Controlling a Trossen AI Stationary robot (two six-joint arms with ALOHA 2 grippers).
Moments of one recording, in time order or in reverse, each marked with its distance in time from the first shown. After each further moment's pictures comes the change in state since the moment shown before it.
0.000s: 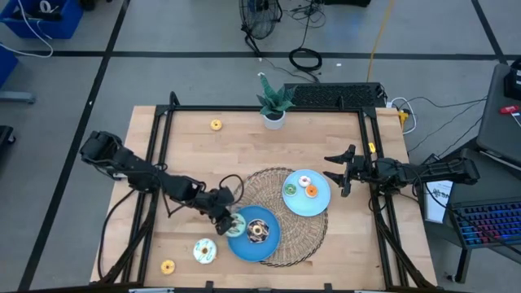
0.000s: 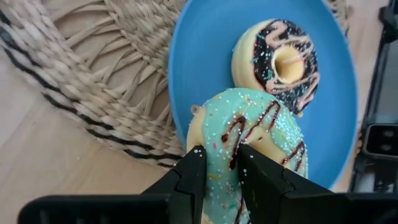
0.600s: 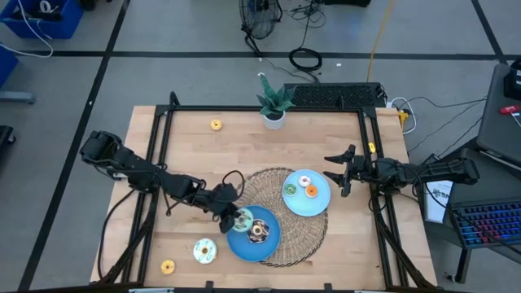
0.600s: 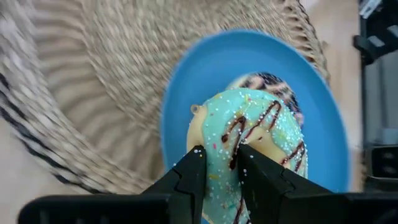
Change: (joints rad) left arm 0.016 0.000 0.000 0.114 -0.102 0.169; right arm 0.000 0.000 0.000 0.000 0.000 0.000
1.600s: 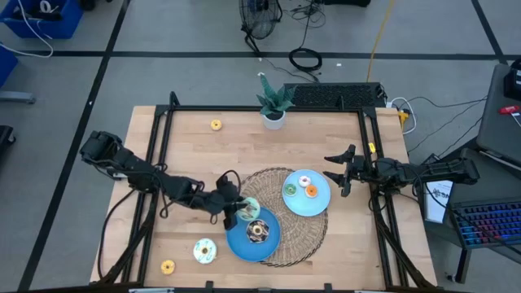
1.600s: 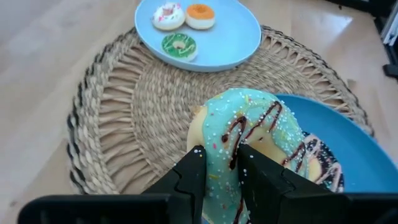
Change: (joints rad) left arm -0.028 0.000 0.000 0.113 -0.277 0.240; right arm 0.000 0.000 0.000 0.000 0.000 0.000
